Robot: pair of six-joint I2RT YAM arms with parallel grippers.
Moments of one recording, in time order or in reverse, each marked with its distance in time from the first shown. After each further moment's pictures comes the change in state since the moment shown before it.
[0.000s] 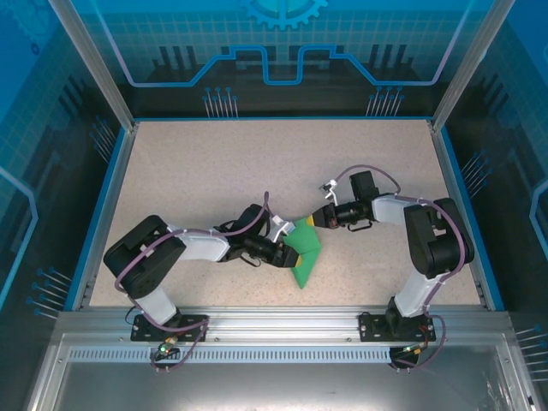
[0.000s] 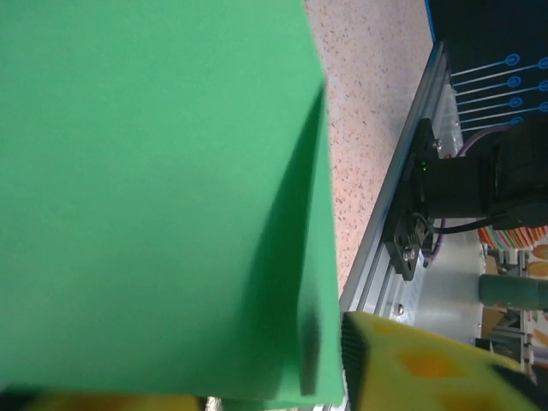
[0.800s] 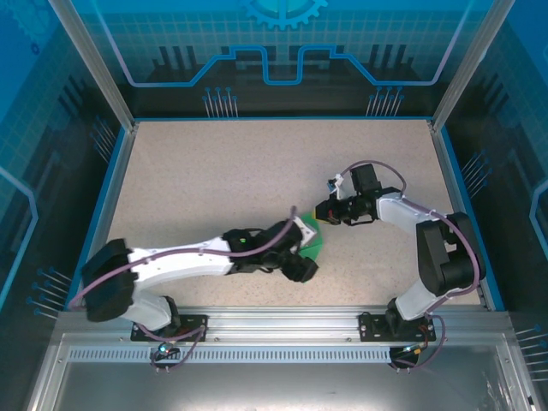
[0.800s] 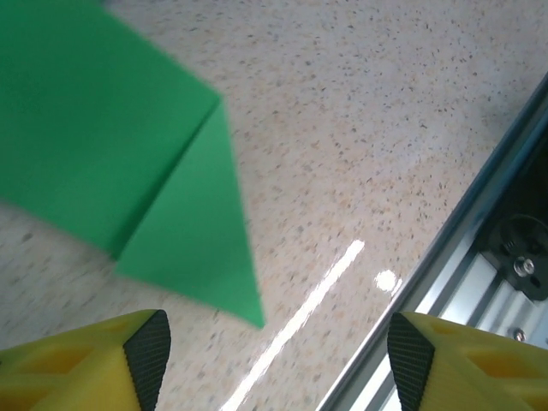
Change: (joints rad) left arm -0.393 -0.148 0.351 -0.602 -0.745 0.141; right arm 0.036 -0.136 0.049 -0.154 0.277 0.319
